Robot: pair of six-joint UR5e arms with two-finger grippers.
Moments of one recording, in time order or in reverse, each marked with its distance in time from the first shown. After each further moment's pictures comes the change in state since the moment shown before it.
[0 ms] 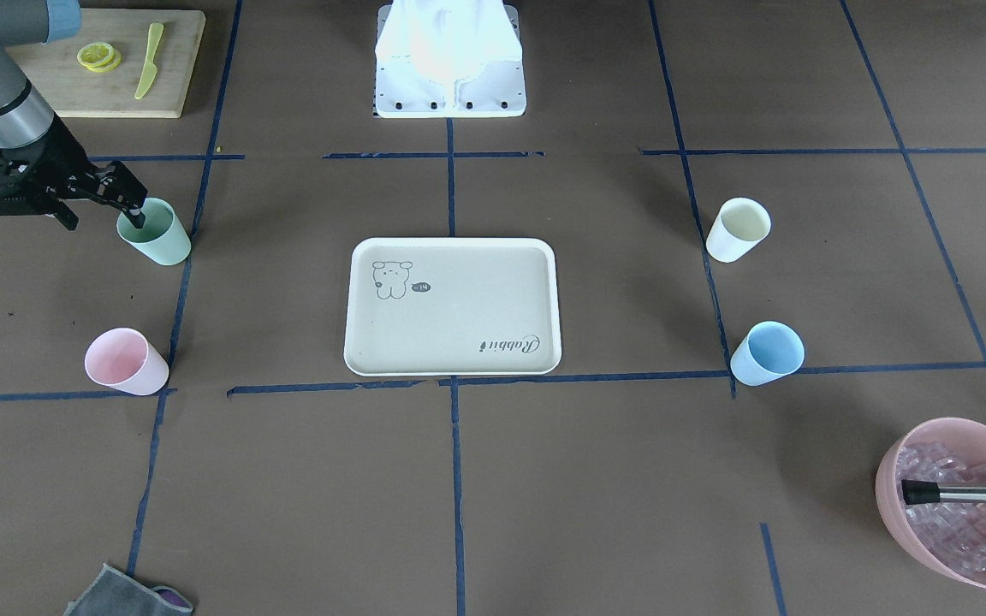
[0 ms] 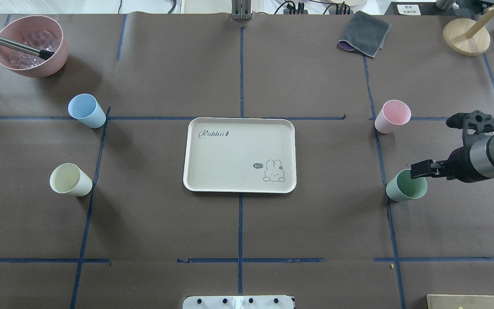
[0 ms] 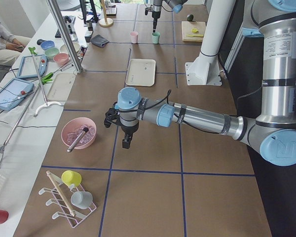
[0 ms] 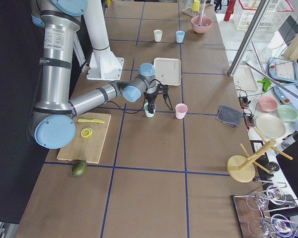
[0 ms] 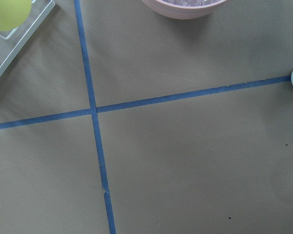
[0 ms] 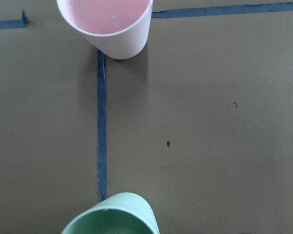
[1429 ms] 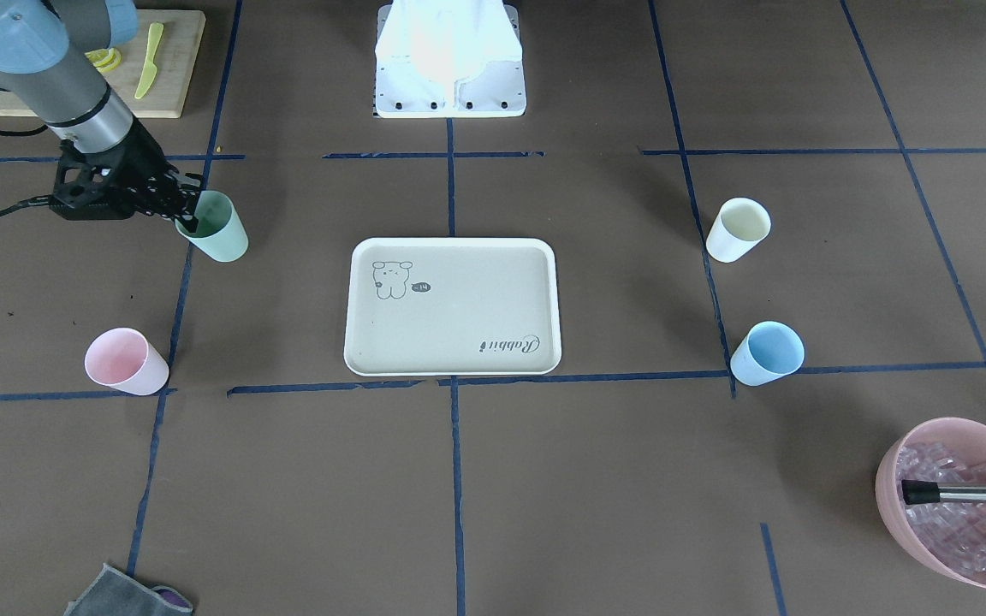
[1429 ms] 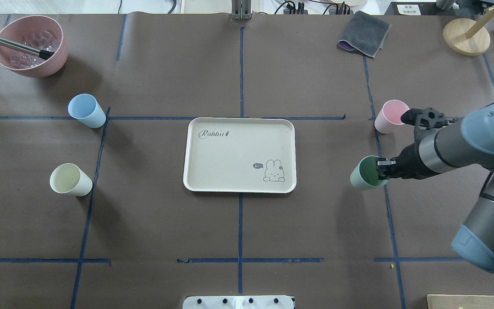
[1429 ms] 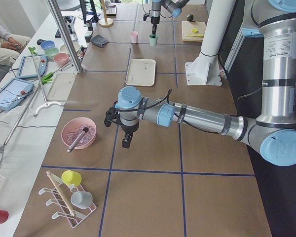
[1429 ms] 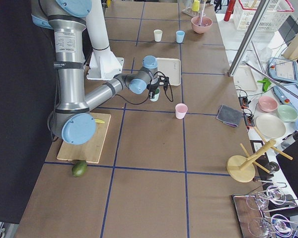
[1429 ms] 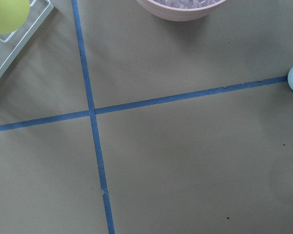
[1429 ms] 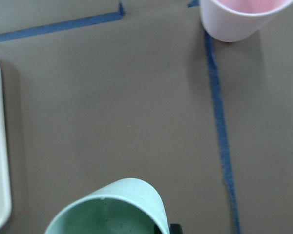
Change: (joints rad) left arm 0.000 0.002 -0.005 0.000 0.000 0.002; right arm -0.082 0.251 -0.001 -0.164 0.022 0.190
